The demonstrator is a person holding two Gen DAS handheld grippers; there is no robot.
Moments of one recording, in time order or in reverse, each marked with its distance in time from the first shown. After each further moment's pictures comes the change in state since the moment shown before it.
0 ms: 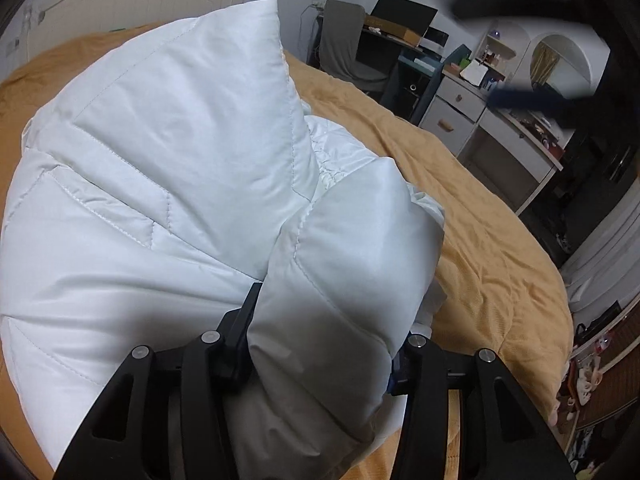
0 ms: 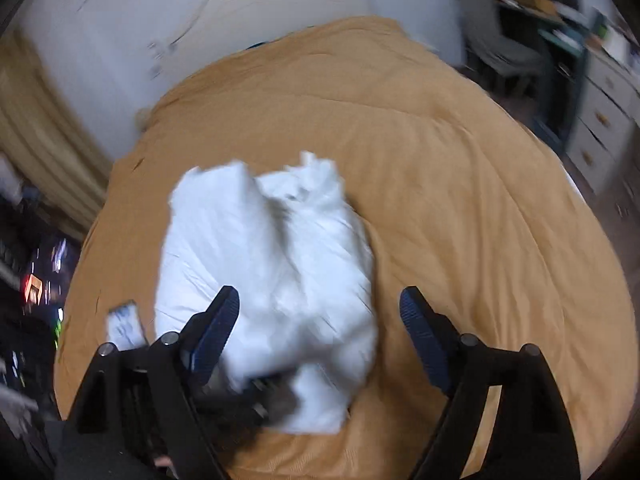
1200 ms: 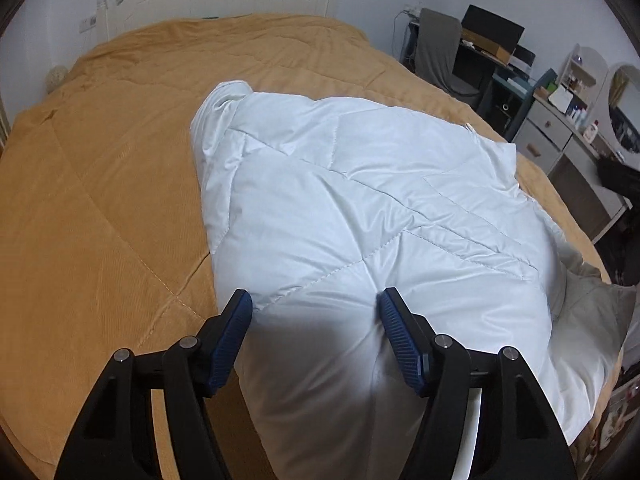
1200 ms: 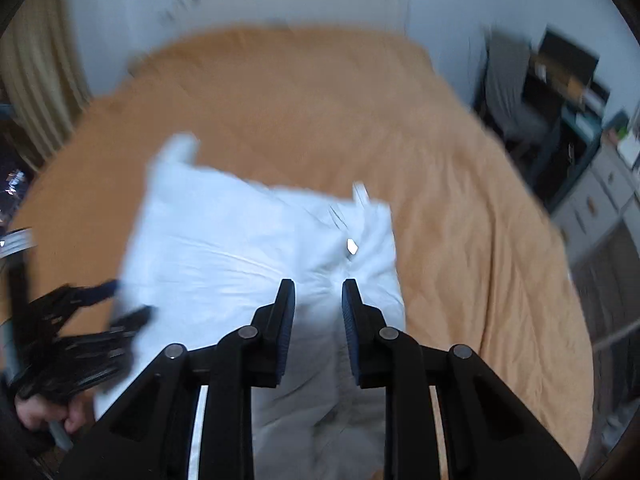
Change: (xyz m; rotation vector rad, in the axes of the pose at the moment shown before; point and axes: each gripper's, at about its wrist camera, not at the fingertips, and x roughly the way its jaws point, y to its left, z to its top) left arm -0.047 0.130 0.030 -0.125 -0.002 0.283; right arm -0.005 0.072 -0.039 -0.189 -0.167 -0.153
